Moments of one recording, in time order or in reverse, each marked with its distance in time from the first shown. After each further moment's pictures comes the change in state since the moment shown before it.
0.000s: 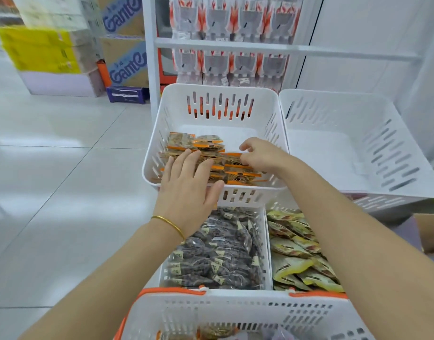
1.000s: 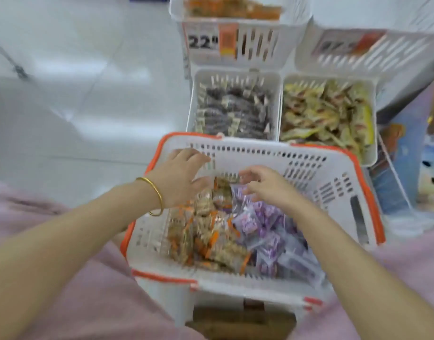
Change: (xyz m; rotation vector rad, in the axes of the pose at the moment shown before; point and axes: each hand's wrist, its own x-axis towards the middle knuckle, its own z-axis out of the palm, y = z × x) left_hand -0.251 0.028 -0.021 -0.056 -0.669 -0.046; right_hand -0.271 0.101 0.179 0.363 -0.360 0.101
